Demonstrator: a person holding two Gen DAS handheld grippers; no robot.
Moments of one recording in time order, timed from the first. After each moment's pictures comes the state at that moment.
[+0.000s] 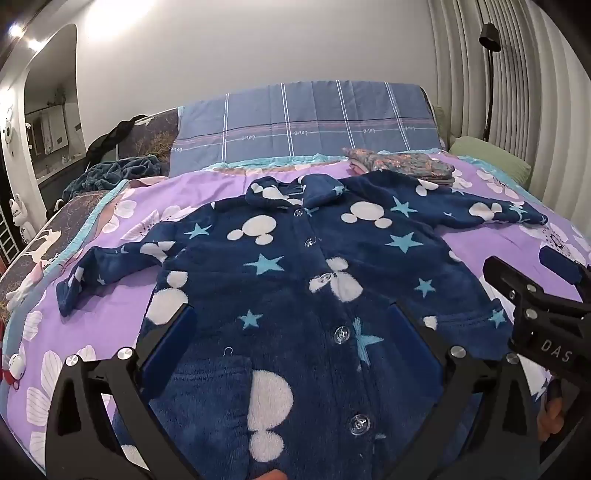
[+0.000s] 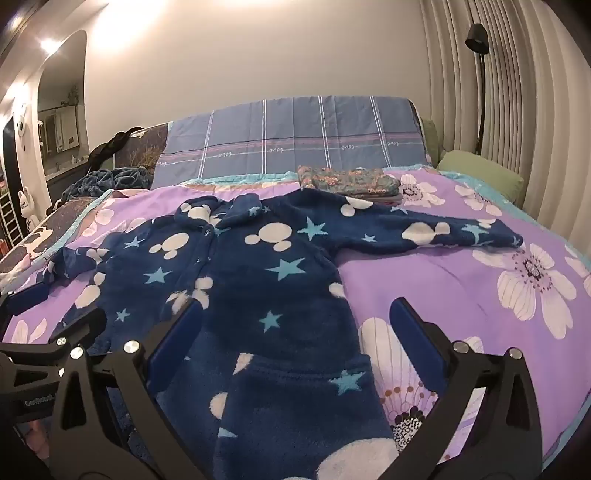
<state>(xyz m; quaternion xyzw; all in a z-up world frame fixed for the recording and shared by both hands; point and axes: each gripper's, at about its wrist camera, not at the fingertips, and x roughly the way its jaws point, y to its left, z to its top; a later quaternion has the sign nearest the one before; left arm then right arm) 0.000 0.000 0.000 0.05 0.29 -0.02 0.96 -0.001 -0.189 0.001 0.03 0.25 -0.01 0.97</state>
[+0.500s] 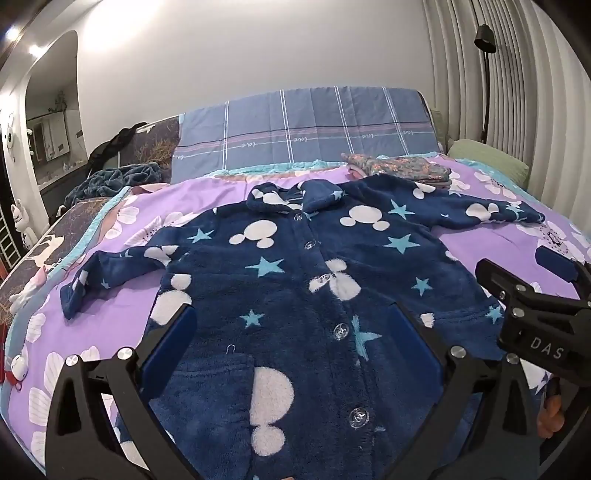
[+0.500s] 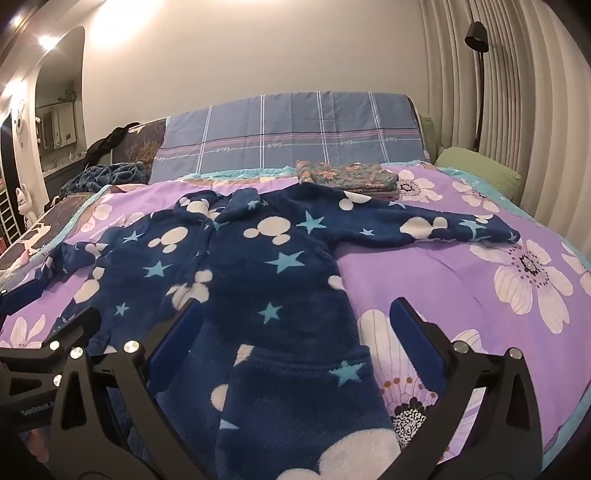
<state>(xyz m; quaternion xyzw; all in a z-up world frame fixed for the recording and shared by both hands) -0.011 -0.001 0.002 0.05 0.28 -0.02 0.96 -0.004 -0.188 0.000 0.03 0.27 -0.01 0.96</state>
